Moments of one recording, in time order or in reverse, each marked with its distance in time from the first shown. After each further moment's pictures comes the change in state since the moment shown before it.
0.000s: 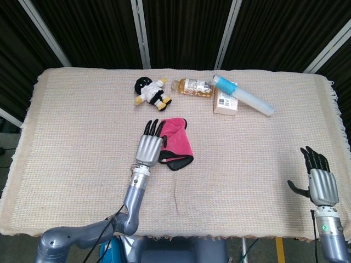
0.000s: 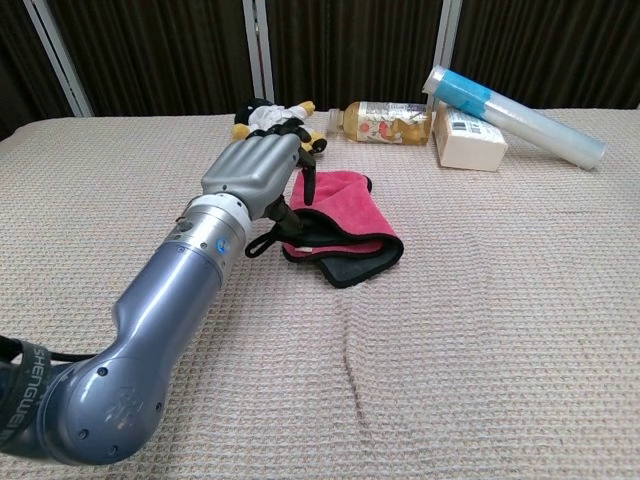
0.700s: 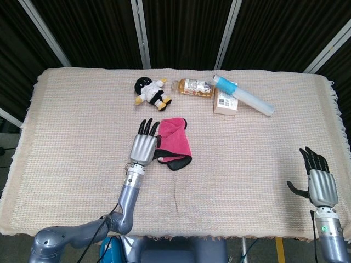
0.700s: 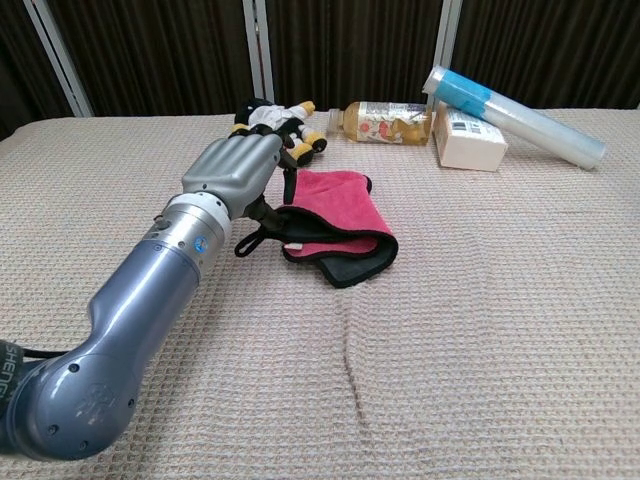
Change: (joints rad) left arm 0.032 0.047 0.028 -0.029 -0.001 0.005 0.008; right arm -0.004 0.002 -0.008 -0.012 -0.006 0.007 -0.003
